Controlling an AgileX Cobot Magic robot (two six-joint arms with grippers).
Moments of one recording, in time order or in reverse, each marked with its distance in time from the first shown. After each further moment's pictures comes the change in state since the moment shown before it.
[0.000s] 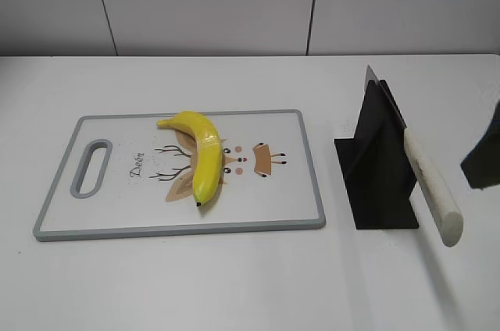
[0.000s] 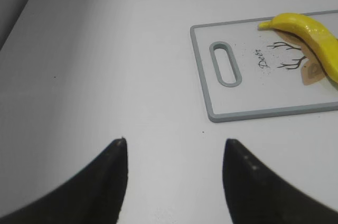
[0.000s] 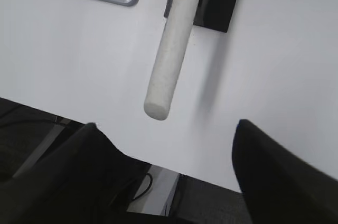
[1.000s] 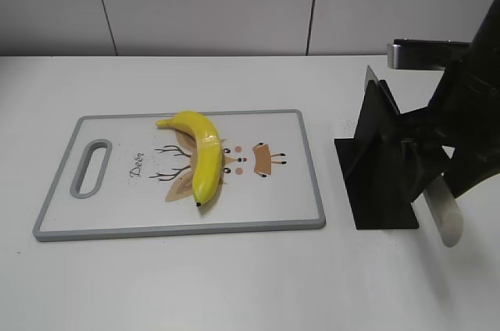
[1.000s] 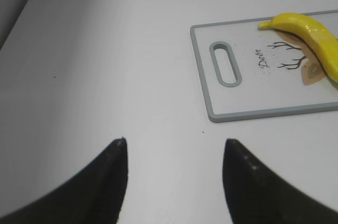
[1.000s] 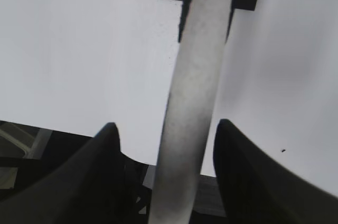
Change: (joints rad) left arm 0.000 0.000 0.000 0.000 0.000 0.000; right arm 0.002 0.500 -0.160 0.036 0.032 0.111
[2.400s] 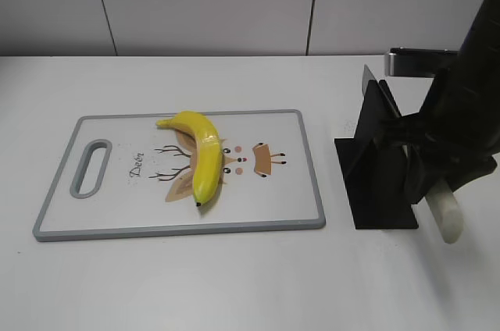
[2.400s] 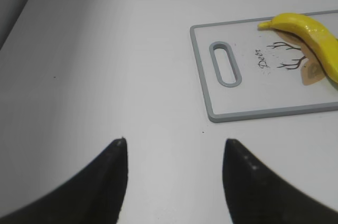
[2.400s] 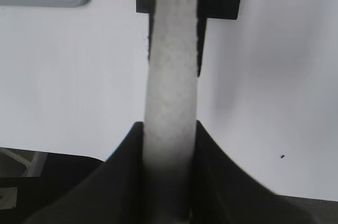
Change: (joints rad) left arm 0.000 0.000 0.000 0.000 0.000 0.000; right arm 0.000 0.047 -0.001 -0.021 -0.038 0.061
